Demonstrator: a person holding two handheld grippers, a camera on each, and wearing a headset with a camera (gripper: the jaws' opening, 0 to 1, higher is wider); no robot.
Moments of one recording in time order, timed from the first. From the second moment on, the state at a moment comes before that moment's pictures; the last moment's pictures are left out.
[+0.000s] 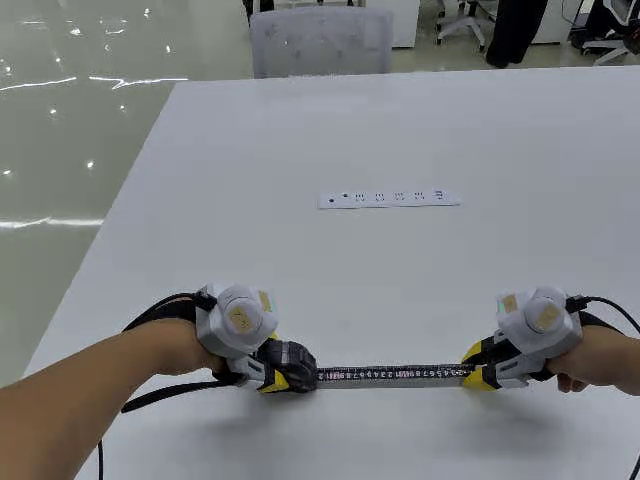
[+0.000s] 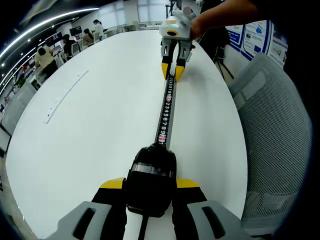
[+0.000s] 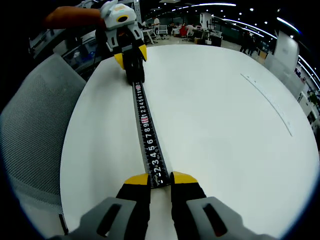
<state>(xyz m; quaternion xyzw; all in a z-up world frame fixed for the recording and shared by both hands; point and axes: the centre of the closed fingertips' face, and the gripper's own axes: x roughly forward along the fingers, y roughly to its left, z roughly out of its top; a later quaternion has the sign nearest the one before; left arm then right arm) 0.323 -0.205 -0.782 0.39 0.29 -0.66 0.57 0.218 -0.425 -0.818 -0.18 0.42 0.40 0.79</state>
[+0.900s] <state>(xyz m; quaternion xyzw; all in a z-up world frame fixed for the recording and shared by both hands) 0.323 -0.206 -0.782 0.39 0.29 -0.66 0.57 0.212 -0.438 -0.817 -0.18 0.43 0.39 0.79</state>
